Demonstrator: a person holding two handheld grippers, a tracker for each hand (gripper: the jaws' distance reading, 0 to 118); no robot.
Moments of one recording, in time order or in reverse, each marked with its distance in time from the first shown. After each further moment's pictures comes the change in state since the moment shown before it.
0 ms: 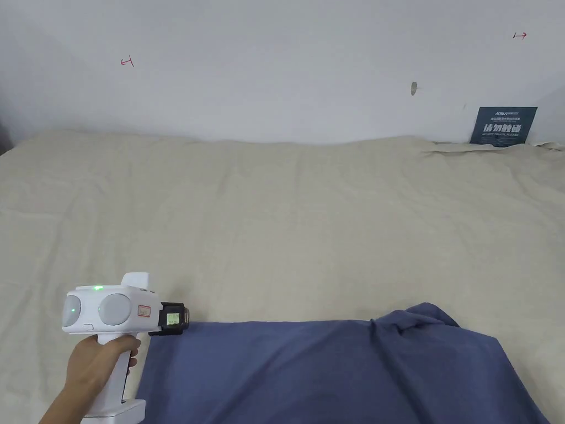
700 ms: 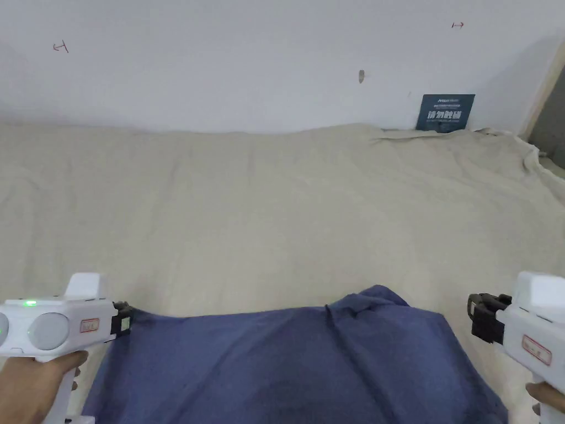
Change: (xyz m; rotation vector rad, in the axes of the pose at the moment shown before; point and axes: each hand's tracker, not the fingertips) left arm 0.022 -0.016 0.045 0.115 -0.087 -0.115; right arm 0.013 0.034 -0.107 -0.164 0.073 -0.004
